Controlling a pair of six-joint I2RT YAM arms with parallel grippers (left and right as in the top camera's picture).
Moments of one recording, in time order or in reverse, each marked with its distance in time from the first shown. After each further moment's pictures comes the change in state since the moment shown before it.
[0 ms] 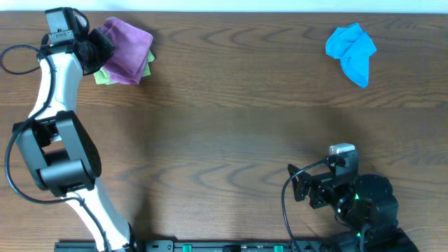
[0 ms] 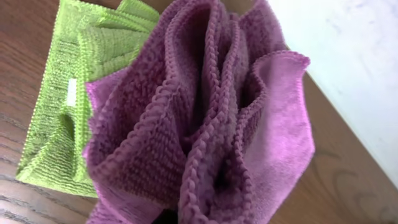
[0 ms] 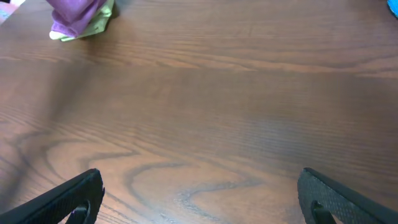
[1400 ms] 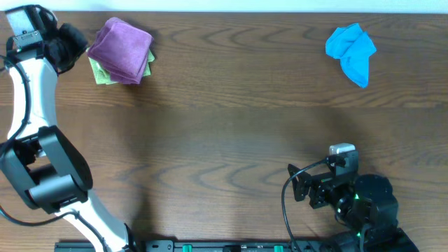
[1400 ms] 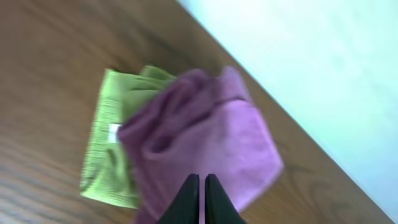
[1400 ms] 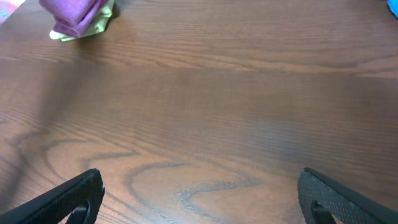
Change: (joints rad) left arm 0.102 -0.106 0.002 0.019 0.077 0.053; right arm 0.000 0.000 0.000 0.000 0.000 0.000
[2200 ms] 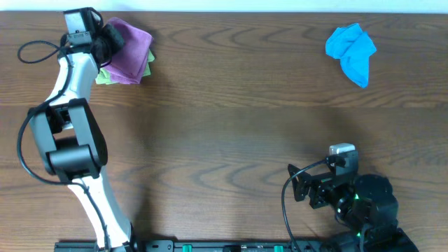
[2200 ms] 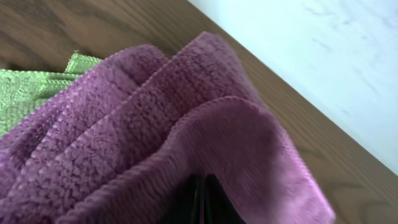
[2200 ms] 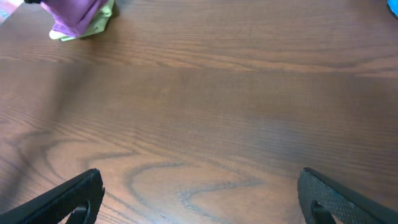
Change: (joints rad) left arm -0.154 0.231 0.002 0.257 -0.144 -0.015; right arm 0.000 0.000 -0.001 0.000 0.000 0.000
